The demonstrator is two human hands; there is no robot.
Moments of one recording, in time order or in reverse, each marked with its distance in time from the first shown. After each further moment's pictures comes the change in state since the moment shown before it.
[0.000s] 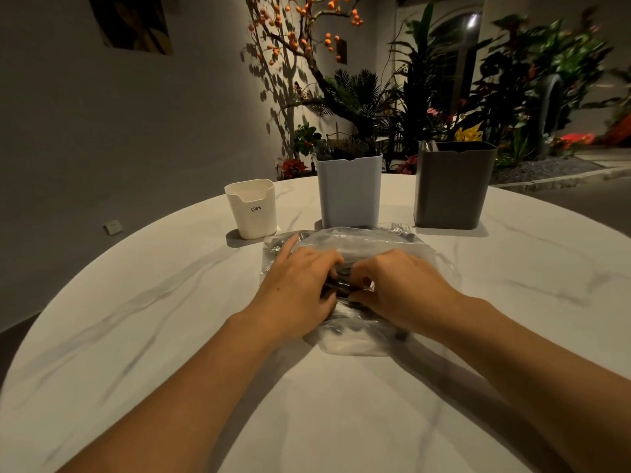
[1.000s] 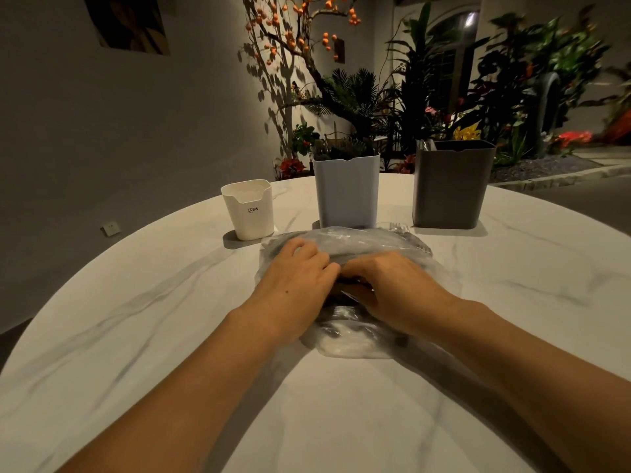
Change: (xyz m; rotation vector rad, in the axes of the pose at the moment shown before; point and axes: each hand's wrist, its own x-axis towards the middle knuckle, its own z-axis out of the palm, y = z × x) left_hand 0.007 0.000 -0.002 0.438 -0.101 0.196; right_hand 0.002 -0.001 0.003 0.208 0.025 -0.043
